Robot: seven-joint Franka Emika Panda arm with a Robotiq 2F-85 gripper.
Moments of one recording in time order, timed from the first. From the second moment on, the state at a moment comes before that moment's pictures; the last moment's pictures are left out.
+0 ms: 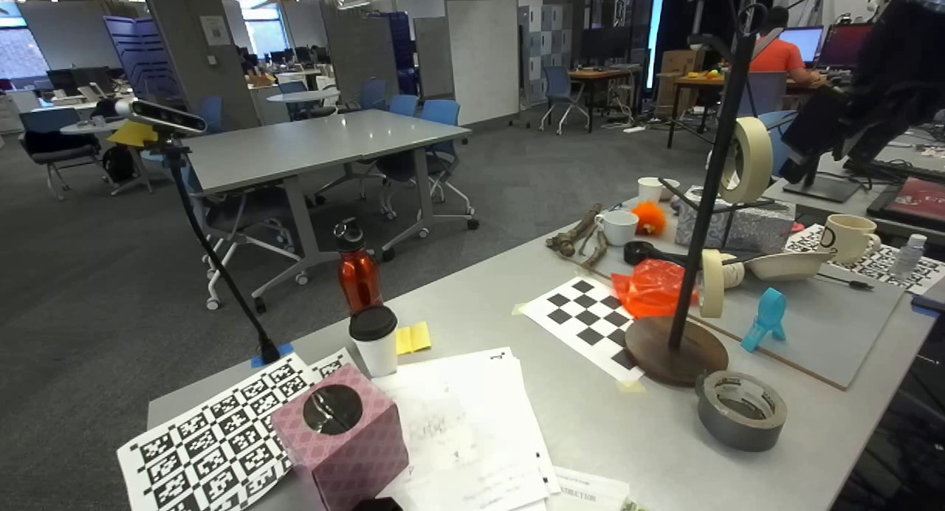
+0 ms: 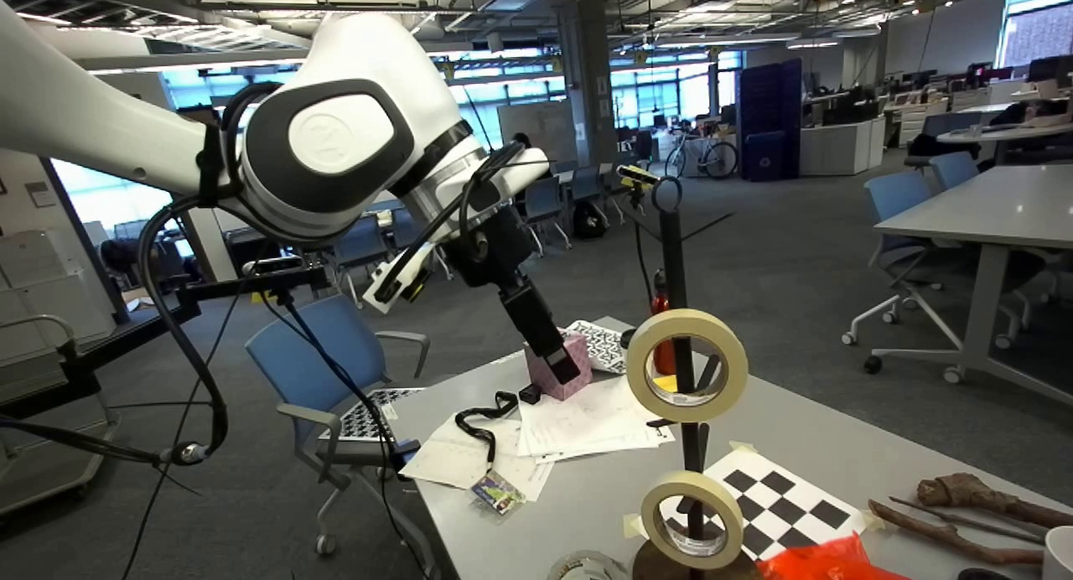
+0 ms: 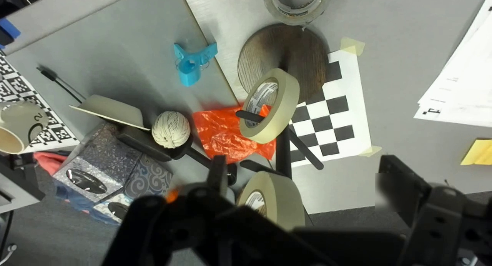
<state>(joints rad) -0.16 -0.30 0.09 -2.37 -0.28 2.40 0.52</state>
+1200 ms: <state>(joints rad) -0.16 -0.13 0.07 -2.26 -0.51 2.44 0.82</state>
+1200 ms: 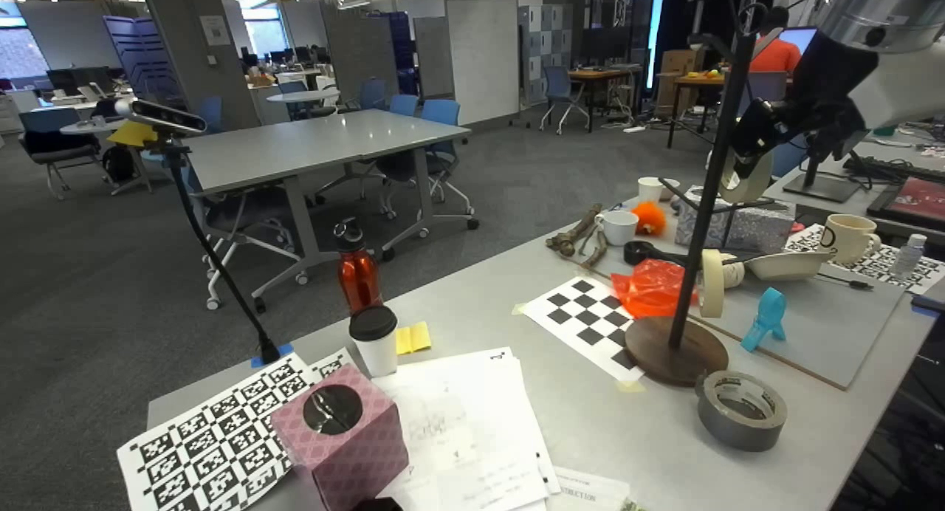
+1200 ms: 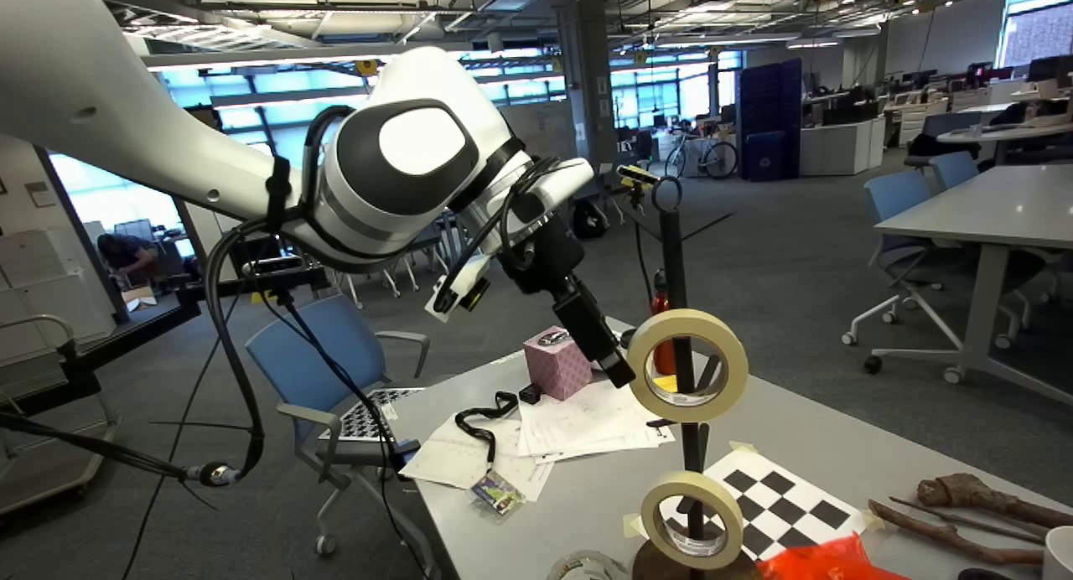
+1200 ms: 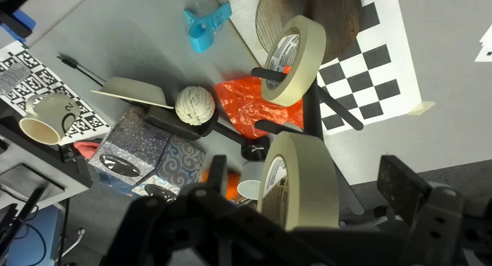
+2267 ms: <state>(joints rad) -0.15 -0.07 0.05 -2.20 -0.56 2.44 0.89</state>
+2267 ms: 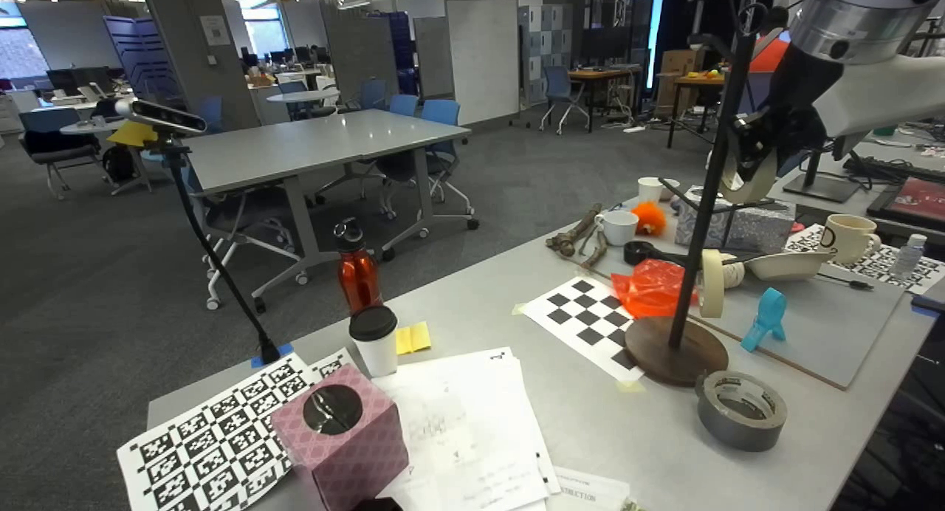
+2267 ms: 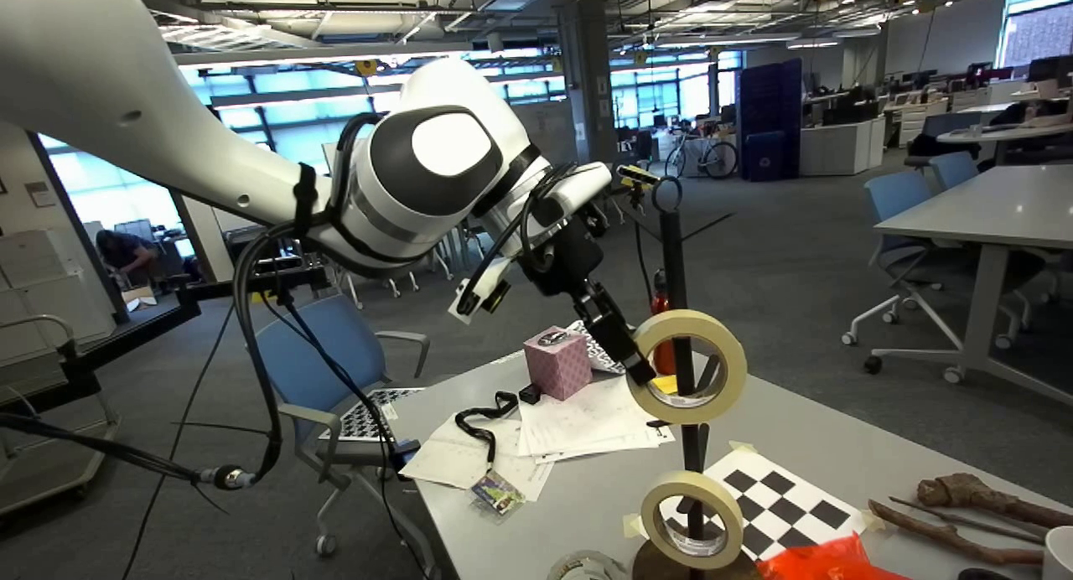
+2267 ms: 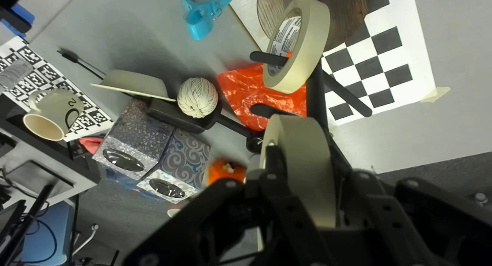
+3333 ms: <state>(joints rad) -0.10 -0.09 0.06 -2.20 -0.73 2.36 1.08</state>
